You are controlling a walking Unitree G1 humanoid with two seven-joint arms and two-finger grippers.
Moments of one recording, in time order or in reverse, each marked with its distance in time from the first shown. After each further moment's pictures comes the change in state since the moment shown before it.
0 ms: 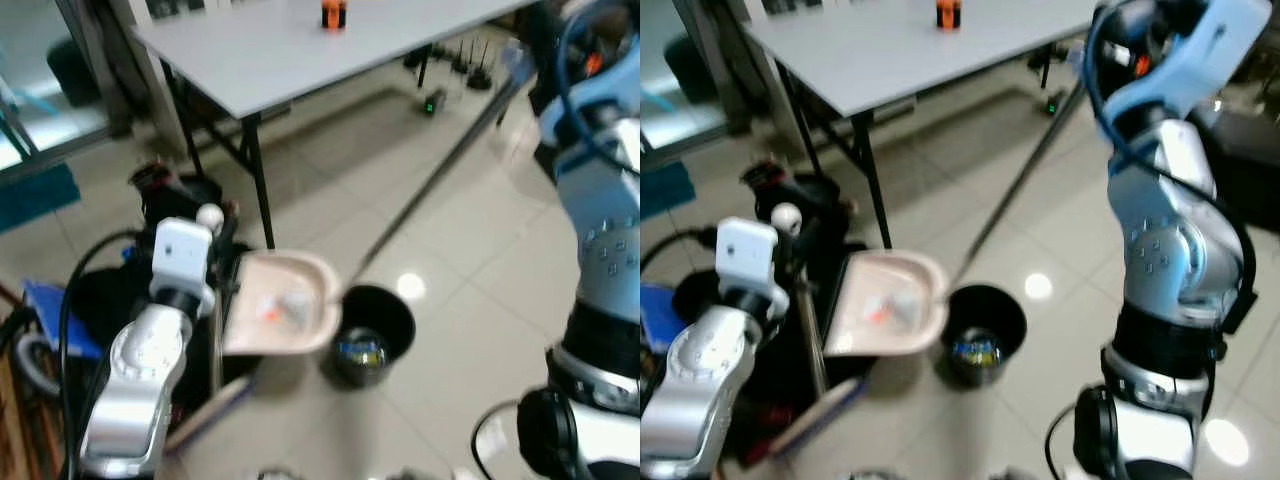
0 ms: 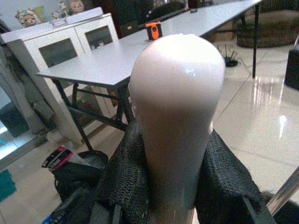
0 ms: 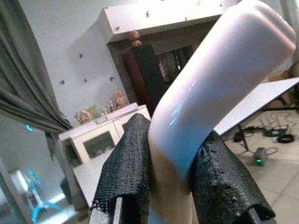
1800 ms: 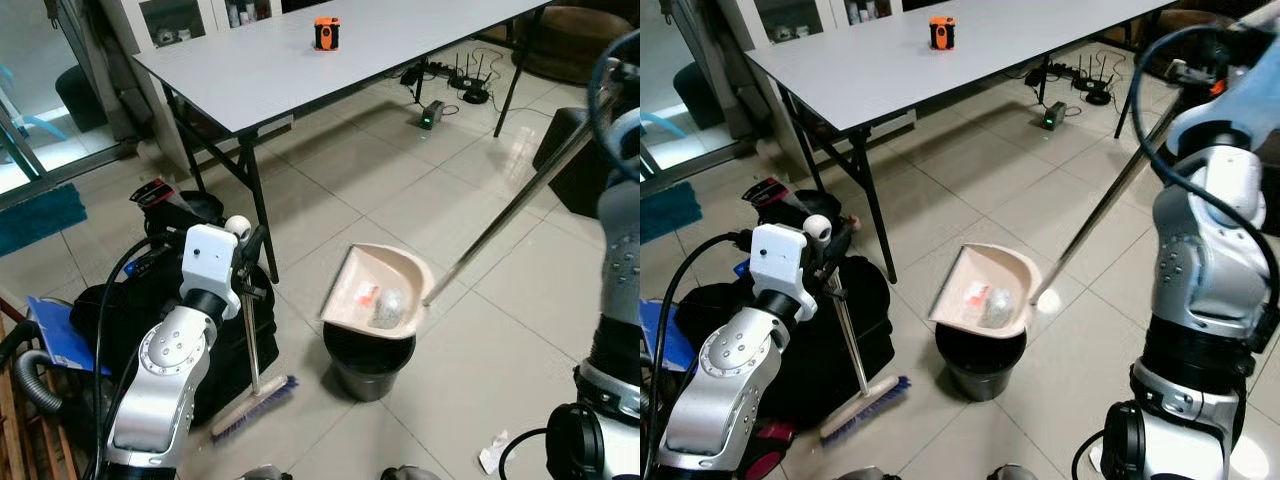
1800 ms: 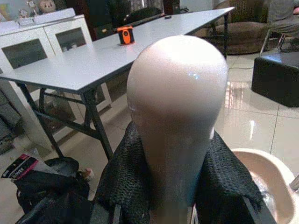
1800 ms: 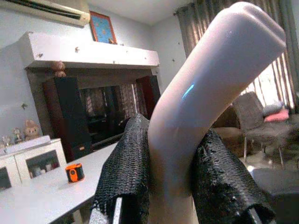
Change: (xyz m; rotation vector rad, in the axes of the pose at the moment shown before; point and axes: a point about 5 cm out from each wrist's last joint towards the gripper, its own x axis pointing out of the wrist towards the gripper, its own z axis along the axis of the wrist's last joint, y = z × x) left arm 0.008 -0.021 -0.010 -0.084 0.027 -0.087; right arm -0.008 -0.052 0.006 -0.326 -0.151 -0.260
